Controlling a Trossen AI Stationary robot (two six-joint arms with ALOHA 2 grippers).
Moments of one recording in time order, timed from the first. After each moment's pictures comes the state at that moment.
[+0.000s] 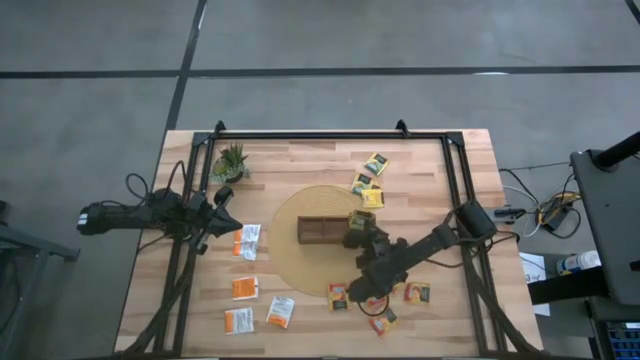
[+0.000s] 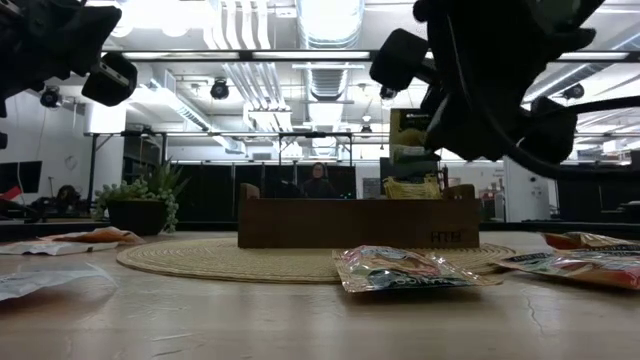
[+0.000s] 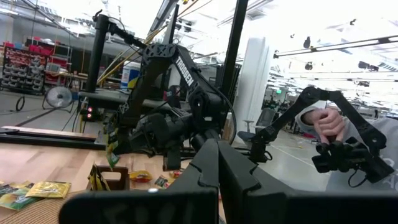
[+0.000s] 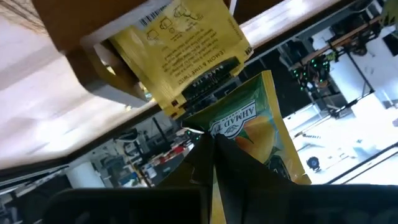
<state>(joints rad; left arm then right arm) -0.01 0.04 0.01 0.24 0.27 -0.27 0.48 2.11 1.46 -1.45 1.08 -0.37</state>
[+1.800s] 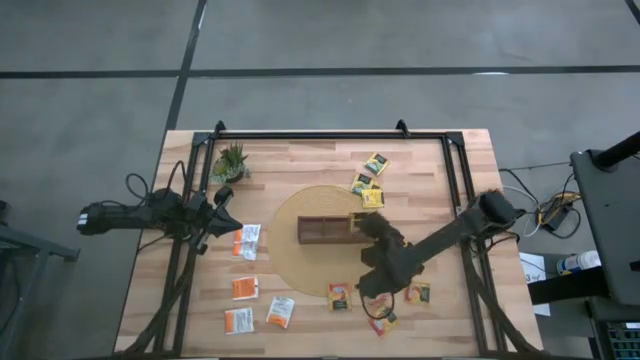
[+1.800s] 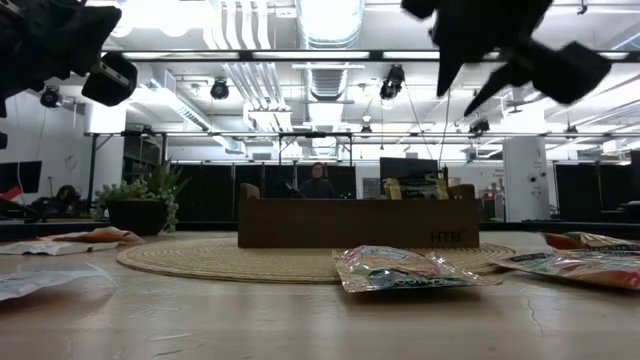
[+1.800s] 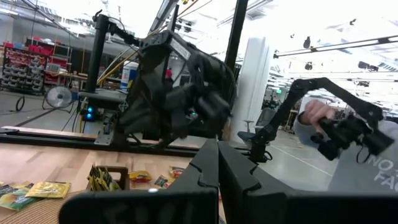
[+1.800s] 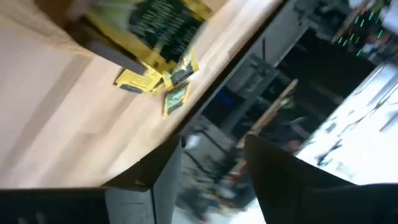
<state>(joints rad) -0.01 0.04 0.01 0.24 0.27 -0.27 0.49 1.90 1.50 -1.57 0.93 -0.01</state>
